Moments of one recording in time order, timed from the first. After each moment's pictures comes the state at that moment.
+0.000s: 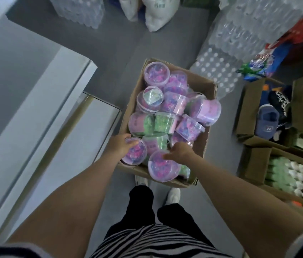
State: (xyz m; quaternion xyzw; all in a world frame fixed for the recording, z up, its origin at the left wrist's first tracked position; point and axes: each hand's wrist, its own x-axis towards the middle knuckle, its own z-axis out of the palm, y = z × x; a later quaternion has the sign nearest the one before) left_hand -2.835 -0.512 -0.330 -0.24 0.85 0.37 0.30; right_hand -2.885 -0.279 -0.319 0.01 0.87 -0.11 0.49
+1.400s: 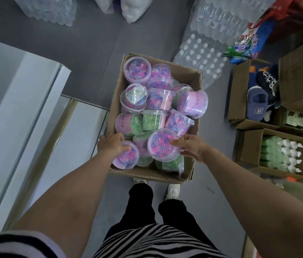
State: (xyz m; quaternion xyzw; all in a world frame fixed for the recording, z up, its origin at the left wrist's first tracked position) left_hand -2.870 -0.498 -0.358 -0.17 0.88 0.17 0.40; right_hand -2.902 -0.208 -0.327 0.28 0.67 -0.51 0.46
